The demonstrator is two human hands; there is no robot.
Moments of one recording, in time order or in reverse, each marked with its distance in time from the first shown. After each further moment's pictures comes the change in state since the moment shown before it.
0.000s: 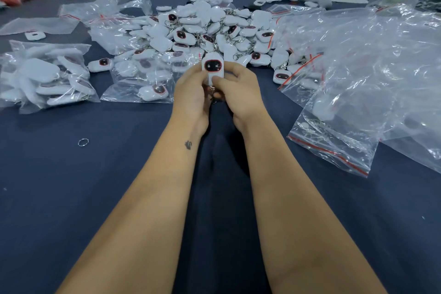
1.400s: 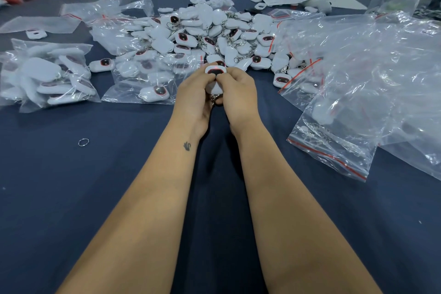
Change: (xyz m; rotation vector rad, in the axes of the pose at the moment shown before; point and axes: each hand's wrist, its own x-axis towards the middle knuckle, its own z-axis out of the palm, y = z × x) left_hand -0.004 0.000 -0.004 0.031 -0.088 -0.031; right_hand -0.008 -0.005 0.010 -0.100 0.118 -0.009
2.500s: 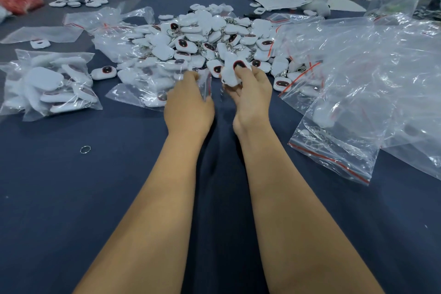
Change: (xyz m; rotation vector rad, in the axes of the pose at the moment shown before) left_hand 0.004 -0.002 -0.018 1.358 0.253 0.334; right_hand 0.004 -0.007 -0.009 0.540 0.143 0.059
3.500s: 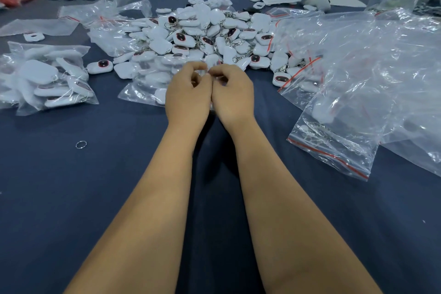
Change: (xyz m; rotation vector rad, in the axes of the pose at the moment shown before) left_hand -0.002 0.008 -0.002 -0.477 0.064 -0.054; right_hand -0.008 0.014 0.006 -0.944 -0.151 -0.353
